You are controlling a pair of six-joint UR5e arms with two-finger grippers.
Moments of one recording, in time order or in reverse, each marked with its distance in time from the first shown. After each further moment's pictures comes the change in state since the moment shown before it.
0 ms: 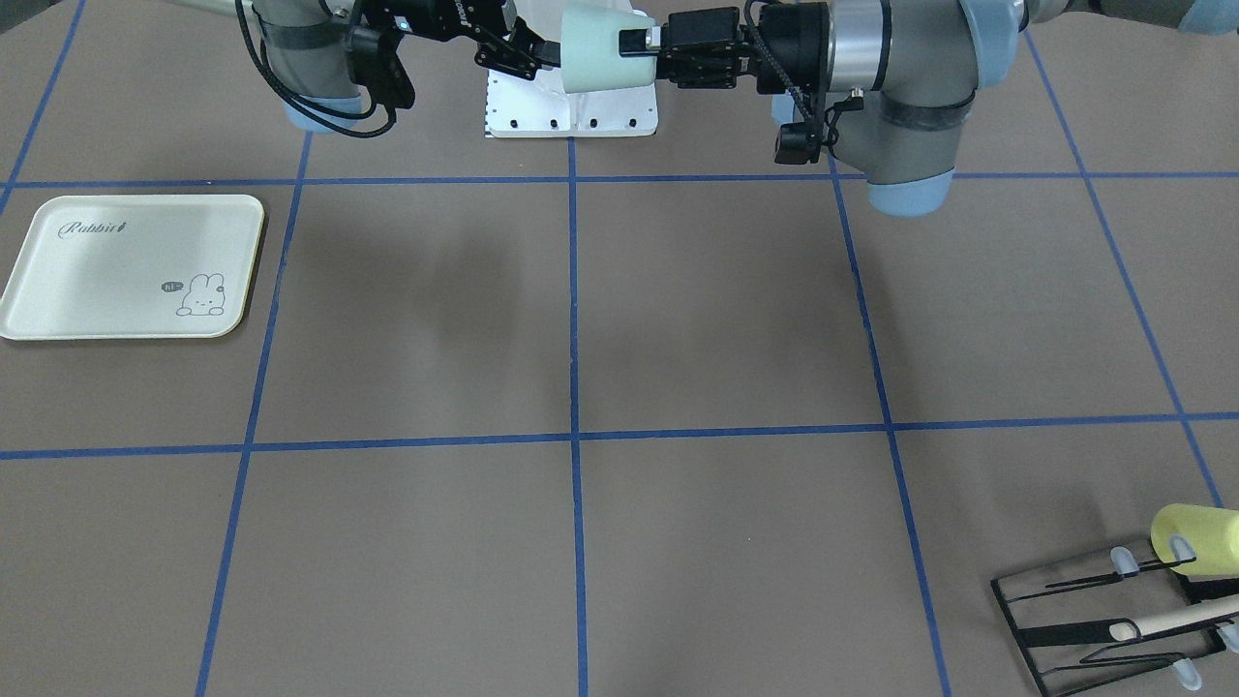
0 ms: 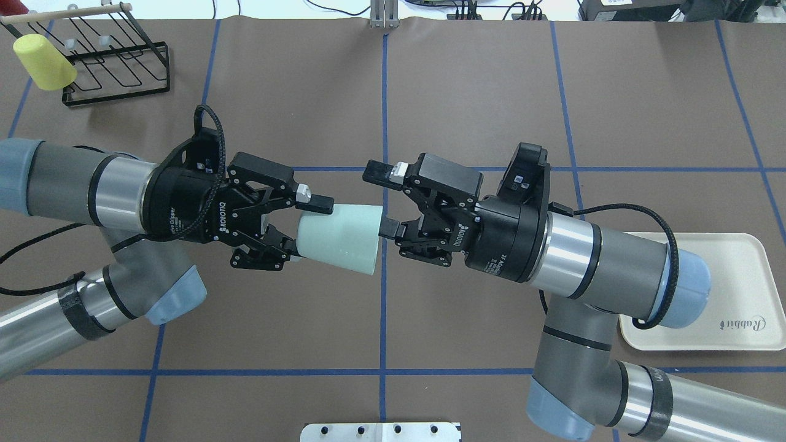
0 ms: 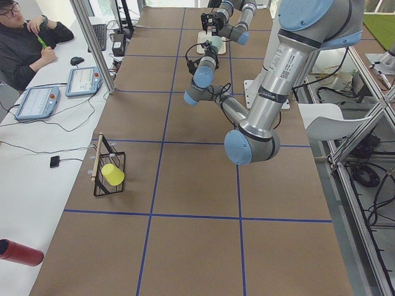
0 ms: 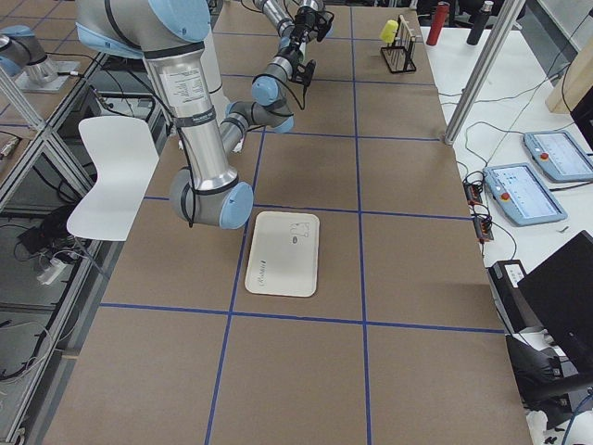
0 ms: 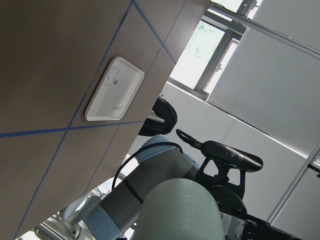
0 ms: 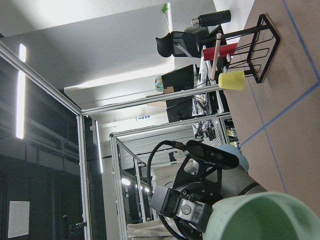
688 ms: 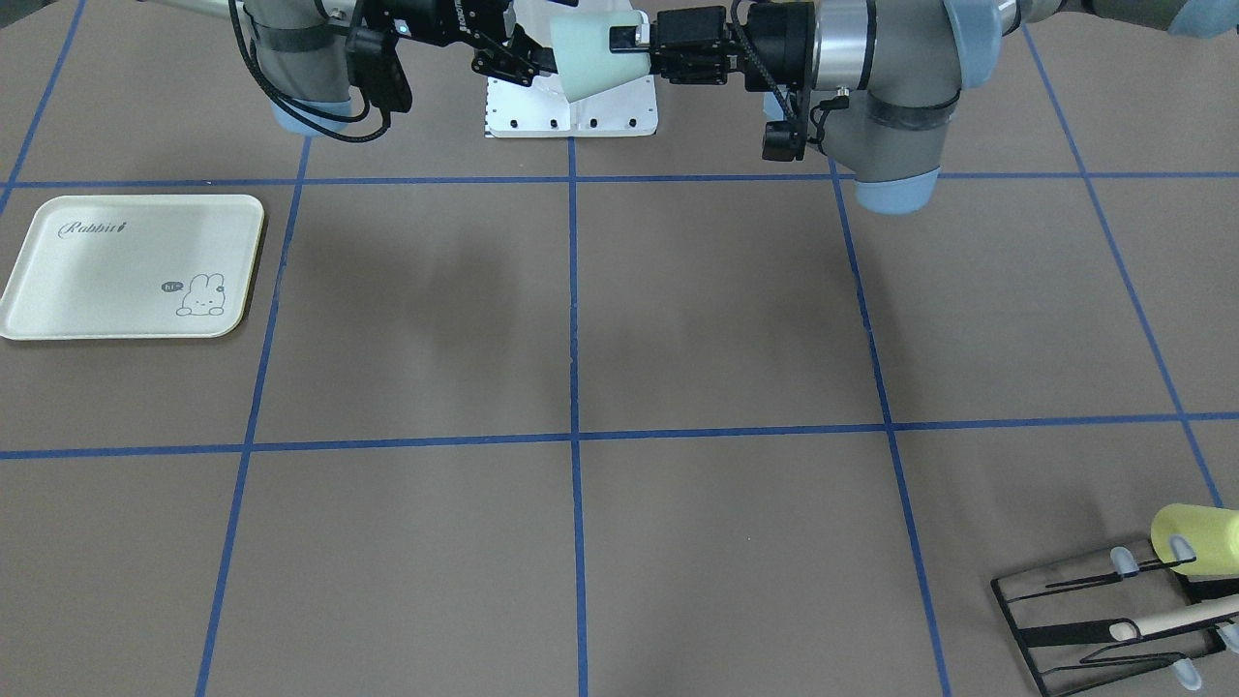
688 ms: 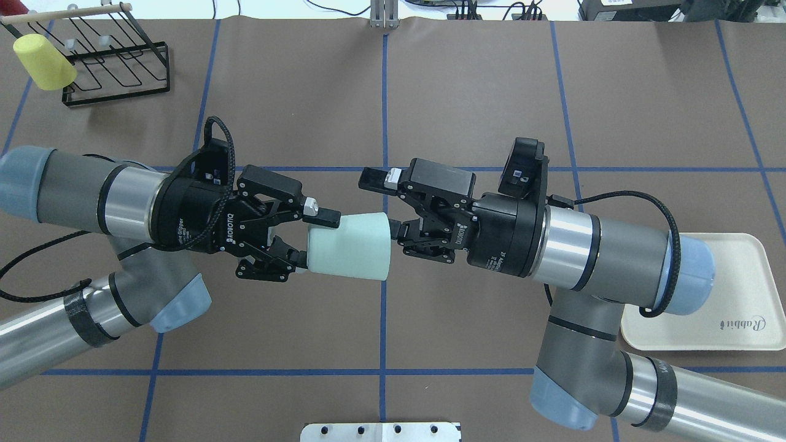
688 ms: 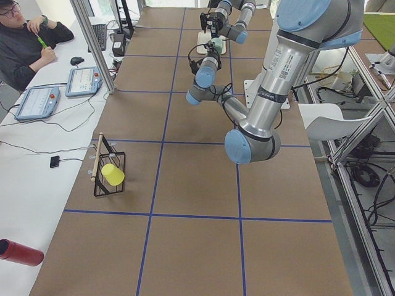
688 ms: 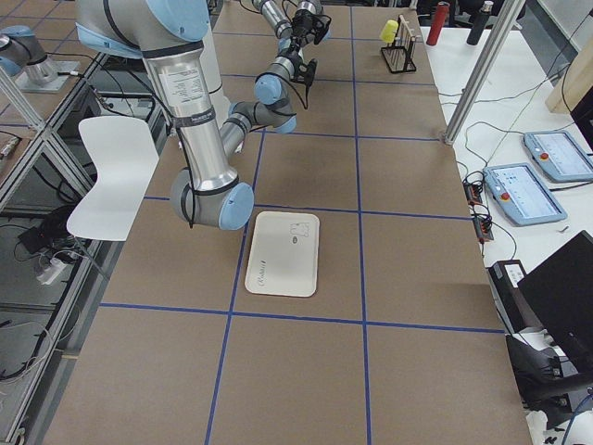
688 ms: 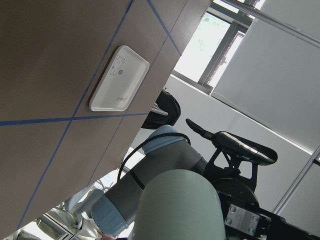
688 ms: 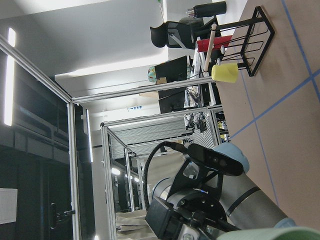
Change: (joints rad) left arm 0.016 -0.003 0.003 0.004 -0.009 0.004; right arm 0.032 -0.004 0.003 -0.055 0.086 -0.034
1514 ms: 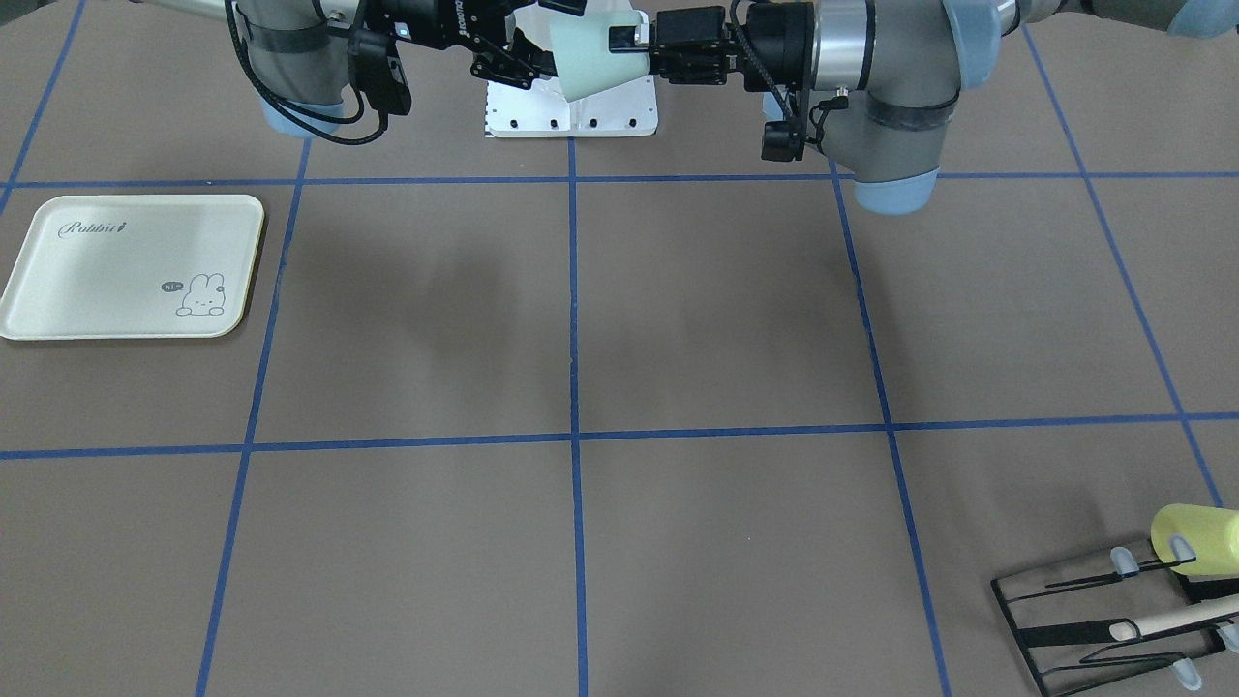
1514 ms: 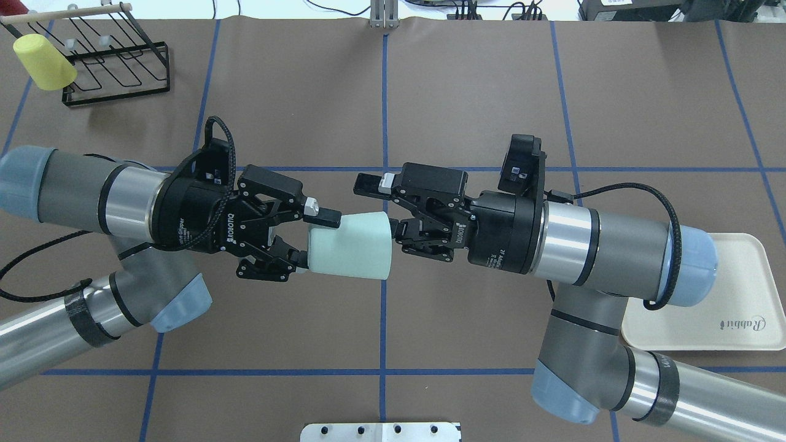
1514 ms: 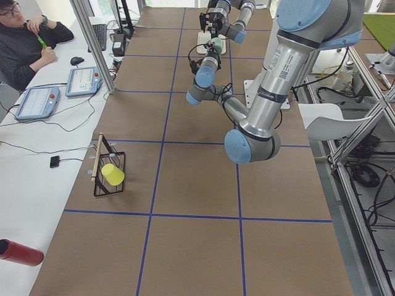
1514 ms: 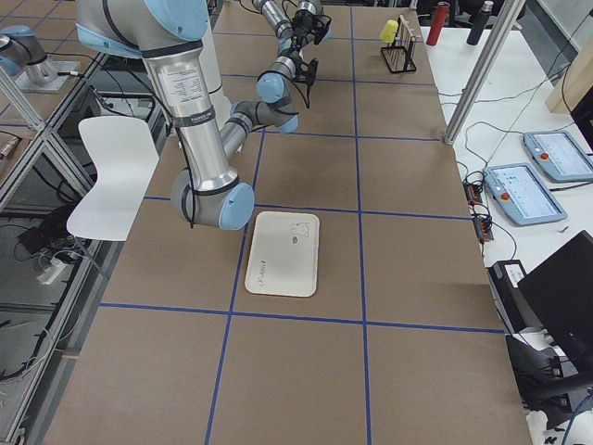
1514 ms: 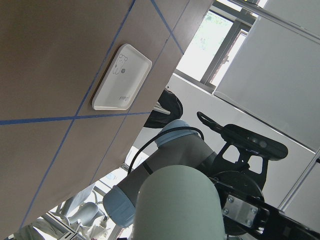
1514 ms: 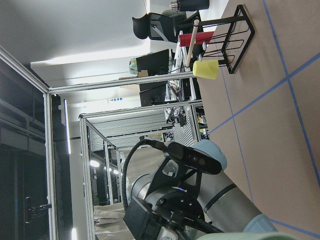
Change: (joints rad) left arm 0.000 -0.001 0.001 0.000 0.000 0.002; right arm 0.011 0.002 0.003 -0.018 0.035 -0.004
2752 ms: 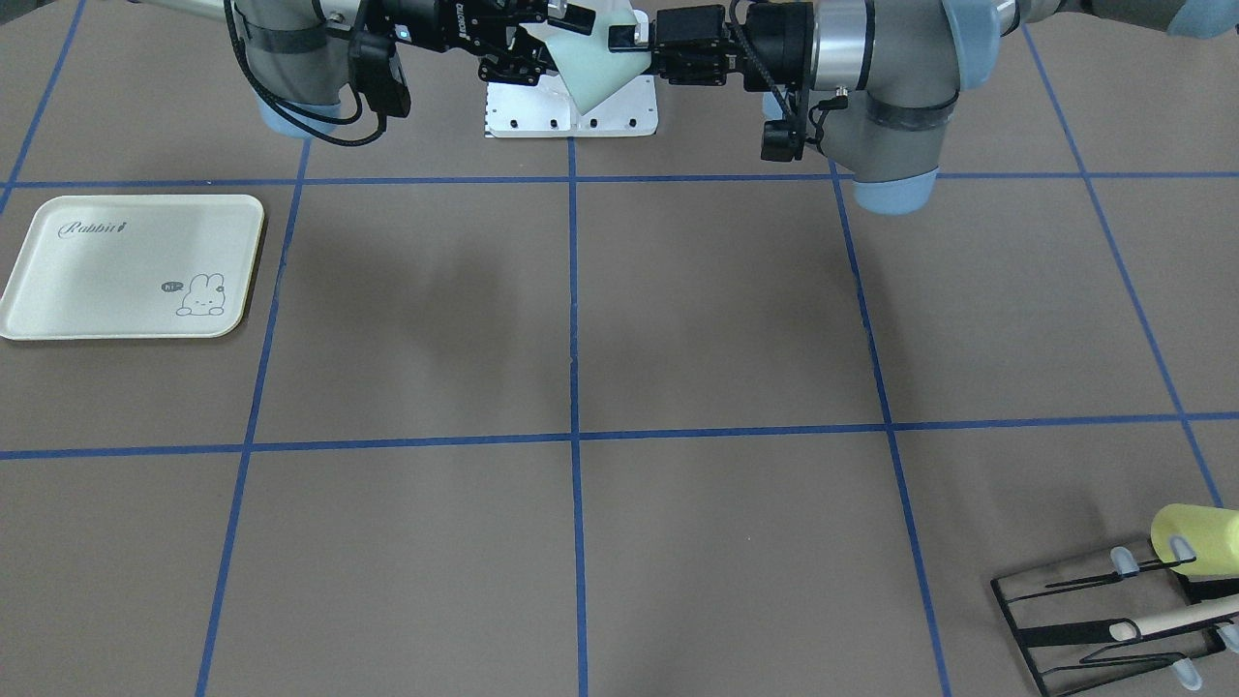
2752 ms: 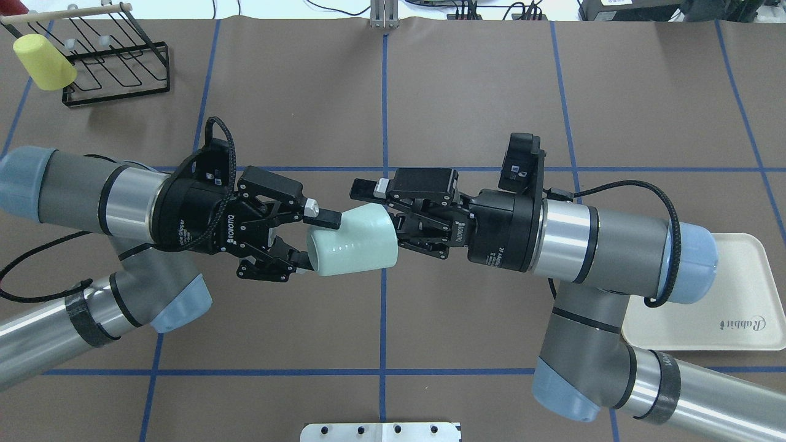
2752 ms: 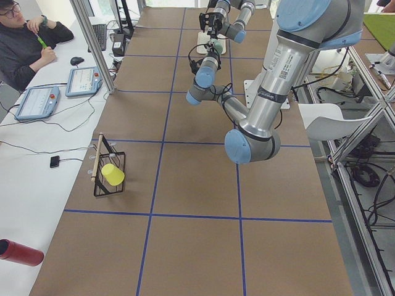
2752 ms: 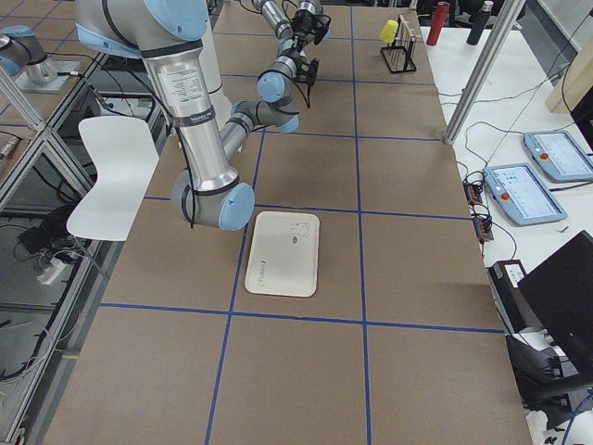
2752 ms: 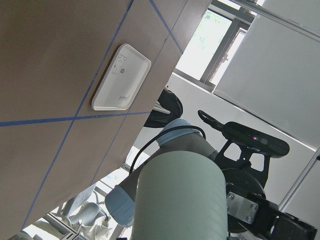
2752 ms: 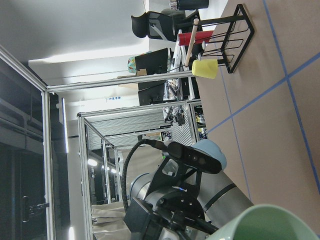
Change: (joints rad) left arm 0.002 0.000 0.001 -0.001 -0.002 0.014; right arm 0.006 -0.001 0.002 -0.020 0.009 0.000
